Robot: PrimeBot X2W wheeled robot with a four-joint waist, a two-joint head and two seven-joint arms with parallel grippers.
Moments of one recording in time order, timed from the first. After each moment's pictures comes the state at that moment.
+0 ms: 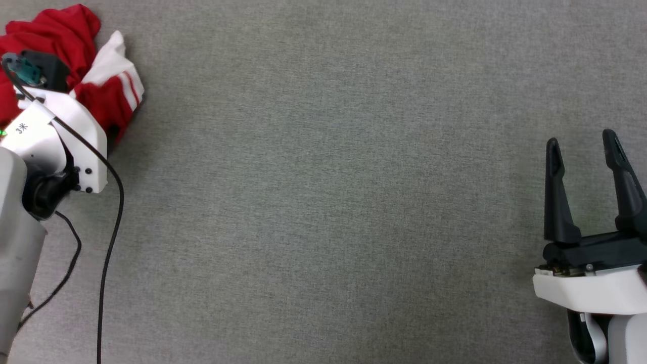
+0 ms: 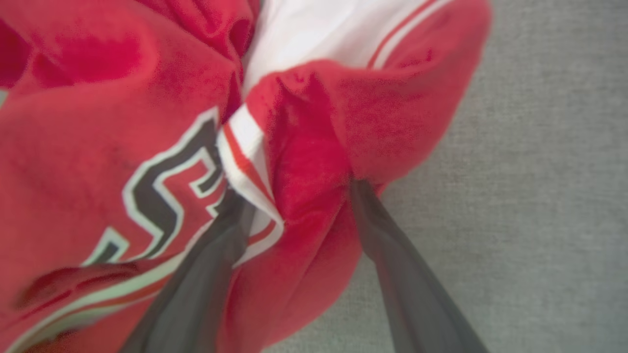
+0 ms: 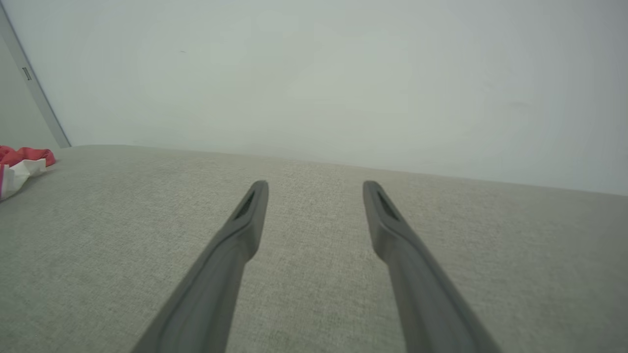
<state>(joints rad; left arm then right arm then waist) -0.84 0.61 -0.40 0.58 -0.55 -0.13 0.60 -0.12 -0.05 -0.06 -0.21 0.01 0.13 -0.26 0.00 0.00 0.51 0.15</state>
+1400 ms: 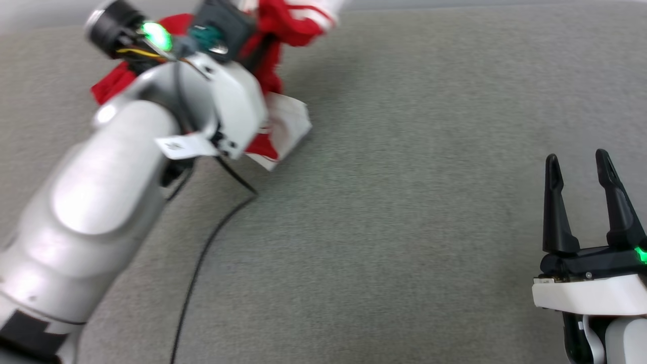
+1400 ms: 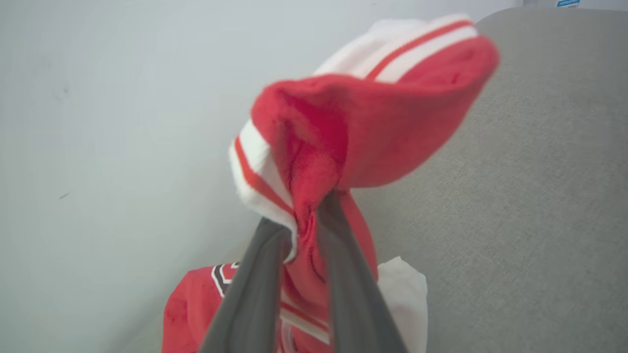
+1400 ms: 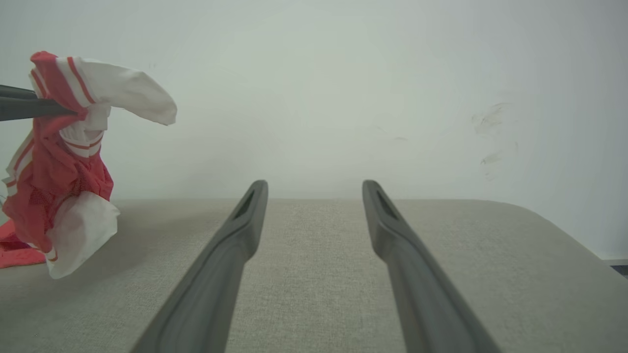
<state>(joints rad) -1.02 0.49 -0.71 0.28 -0.42 -0.12 0.24 -0.10 -0.05 -0.07 -0.15 0.12 0.13 -0.26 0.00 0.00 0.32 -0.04</state>
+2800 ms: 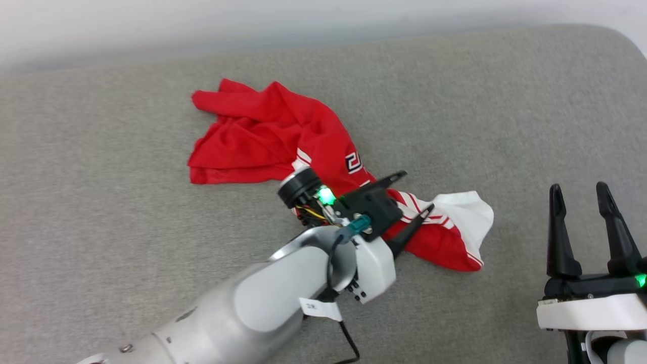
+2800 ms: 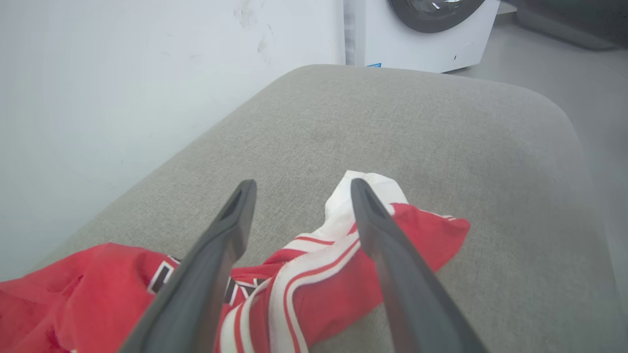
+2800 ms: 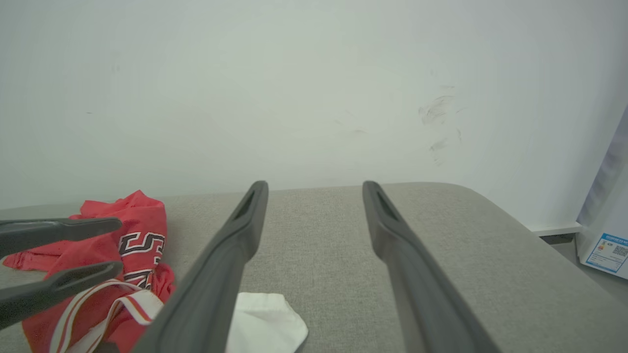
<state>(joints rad) -0.85 0.18 -1.16 0.51 -0.53 0.01 -0.17 -0.05 -0.05 -0.11 -0.09 0.14 0.13 -0.26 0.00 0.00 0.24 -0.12</state>
